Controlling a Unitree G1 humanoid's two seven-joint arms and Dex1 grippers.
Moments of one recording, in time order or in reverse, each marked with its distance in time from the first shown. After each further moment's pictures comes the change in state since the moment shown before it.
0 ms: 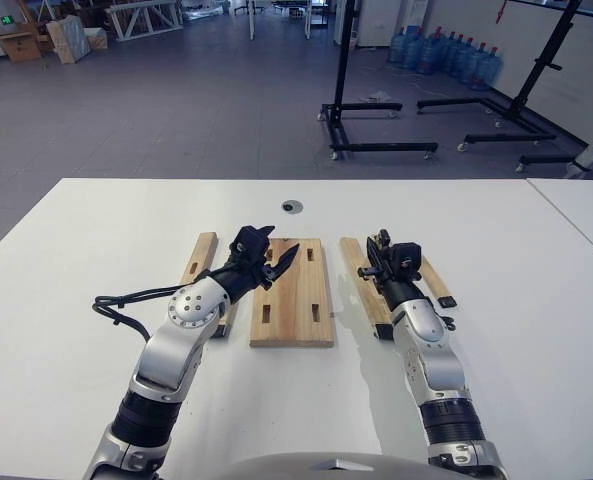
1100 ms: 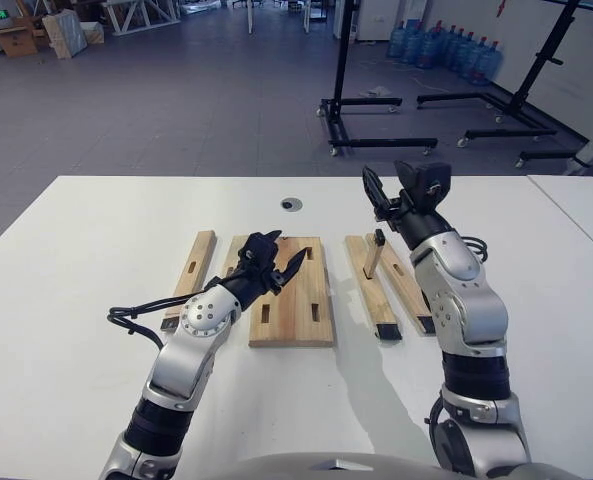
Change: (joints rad) left arm 0.041 -0.066 -0.041 0.019 0.041 -0.046 0.045; right arm -0.325 -0.097 -0.057 -0.342 0.118 0.387 0.051
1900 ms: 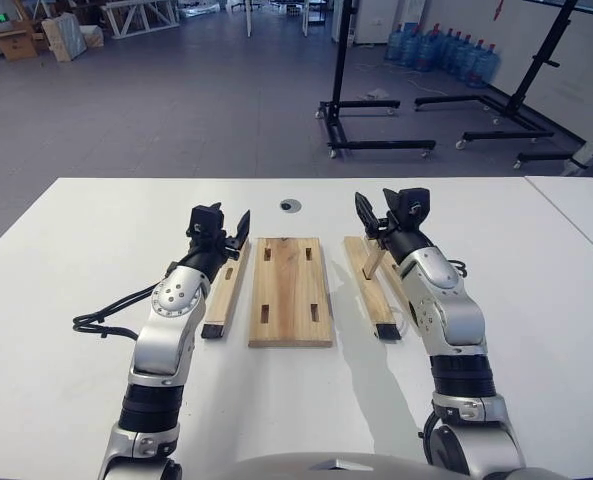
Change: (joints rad) left arm -0.063 -0.053 0.222 0.064 -0.004 -0.003 0.160; right arm 0.066 0.047 0.025 0.142 -0.026 -0.092 -0.003
